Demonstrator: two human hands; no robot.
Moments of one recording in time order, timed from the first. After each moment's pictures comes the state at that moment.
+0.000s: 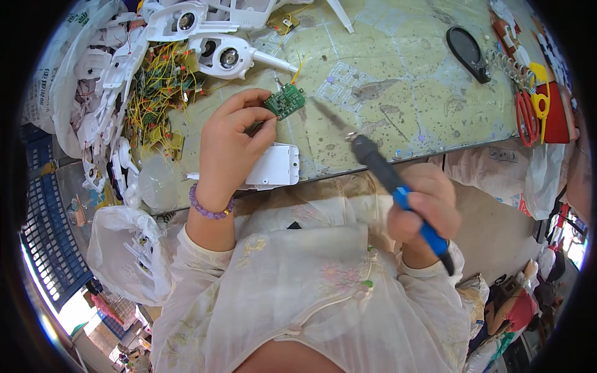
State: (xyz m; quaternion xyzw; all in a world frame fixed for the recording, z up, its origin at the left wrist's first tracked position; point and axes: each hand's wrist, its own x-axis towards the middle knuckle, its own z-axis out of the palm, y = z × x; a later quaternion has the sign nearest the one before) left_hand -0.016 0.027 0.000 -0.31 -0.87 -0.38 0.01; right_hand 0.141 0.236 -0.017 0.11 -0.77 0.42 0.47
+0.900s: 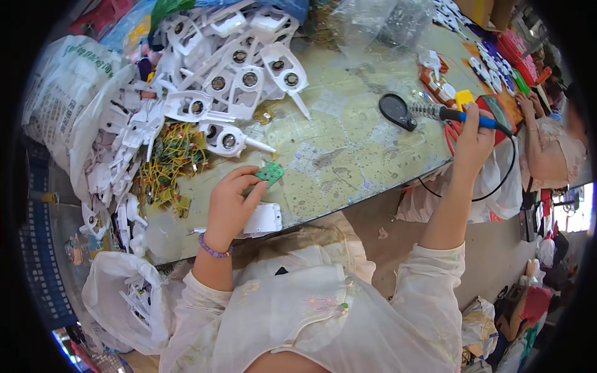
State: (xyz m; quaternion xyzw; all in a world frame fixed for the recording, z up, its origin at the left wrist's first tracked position) left_hand -0.011 0.022 0.009 -0.31 -0.86 -0.41 -0.02; right_hand 0.116 0.415 0.060 -0.32 -0.72 0.32 0.52
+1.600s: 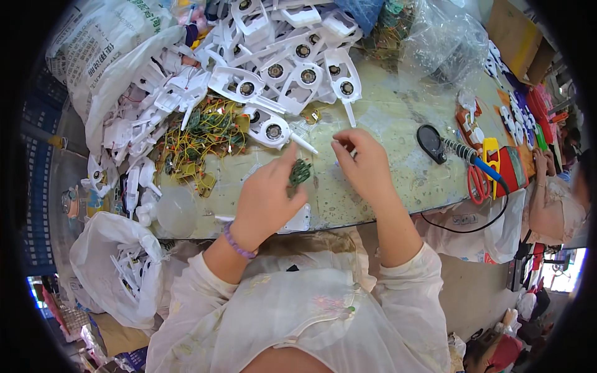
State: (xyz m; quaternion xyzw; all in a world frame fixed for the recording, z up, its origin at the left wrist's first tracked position) left_hand -0.002 0.031 0.033 -0.32 -0.89 -0.31 0.05; right_hand 0.015 0.228 0.026 -0.07 -0.87 0.47 0.16
